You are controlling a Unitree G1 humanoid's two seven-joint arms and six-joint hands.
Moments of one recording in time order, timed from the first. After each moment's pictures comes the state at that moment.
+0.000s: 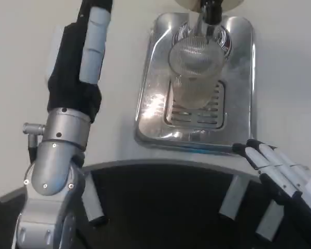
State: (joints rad) left arm -0.46 0.12 0.04 -0.16 -0.11 0.08 0.00; right arm 0.61 -0.32 -0.21 -0.93 -0.64 -0.24 0.35
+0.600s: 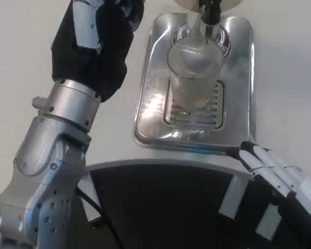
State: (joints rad) left arm -0.55 0.09 0.11 -0.40 -0.47 0.37 -0.09; right arm 0.58 -0.33 -0.17 -0.90 -0.63 -0.23 0.35
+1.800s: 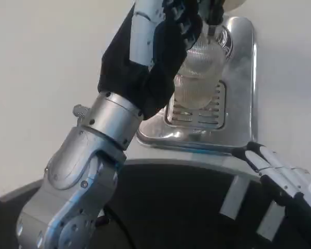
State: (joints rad) left arm -0.52 0.04 -0.05 -0.53 -0.48 0.50 -0.07; right arm 0.62 -0.32 -0.19 -0.94 -0.60 -0.21 0.35
